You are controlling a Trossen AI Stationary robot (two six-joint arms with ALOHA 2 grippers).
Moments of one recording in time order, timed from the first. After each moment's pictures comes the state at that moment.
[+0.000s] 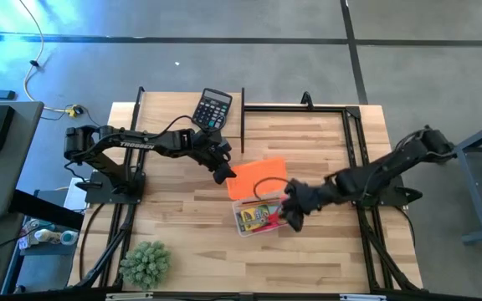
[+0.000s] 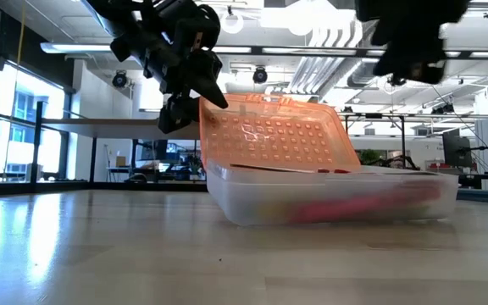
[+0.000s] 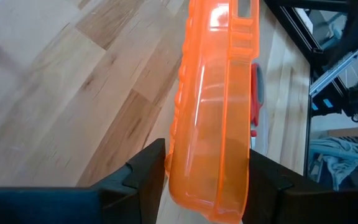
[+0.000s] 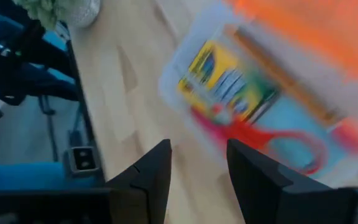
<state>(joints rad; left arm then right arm) 0.34 1.51 0.90 -0.17 0.37 -0.55 0.37 1.28 0.87 -0.38 0.08 0.94</state>
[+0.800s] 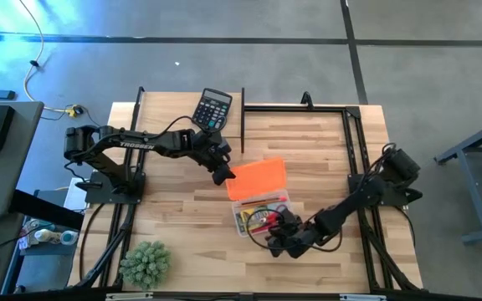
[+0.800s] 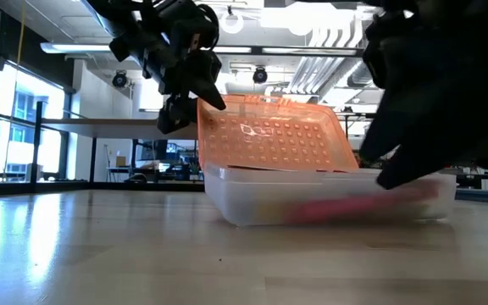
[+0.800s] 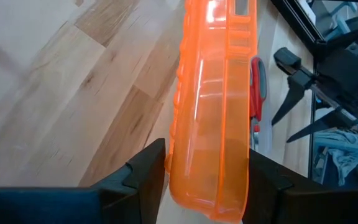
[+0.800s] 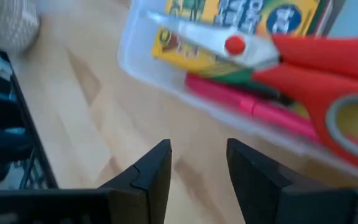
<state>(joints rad) 0.34 1.51 0.90 -0.18 0.37 -0.51 0.62 1.76 0.90 -0.03 0.41 1.42</state>
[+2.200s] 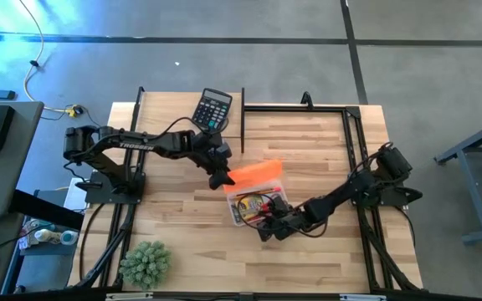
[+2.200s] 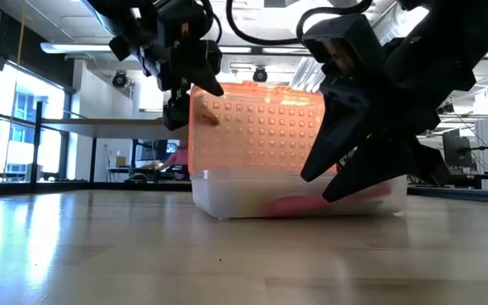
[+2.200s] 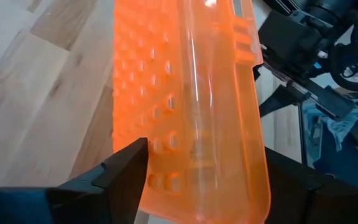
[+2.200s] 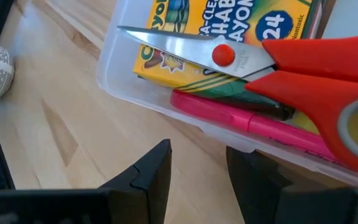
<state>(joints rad) 0.32 1.51 0.90 -0.18 0.45 -0.39 0.46 1.81 0.90 0.03 0.37 1.36</state>
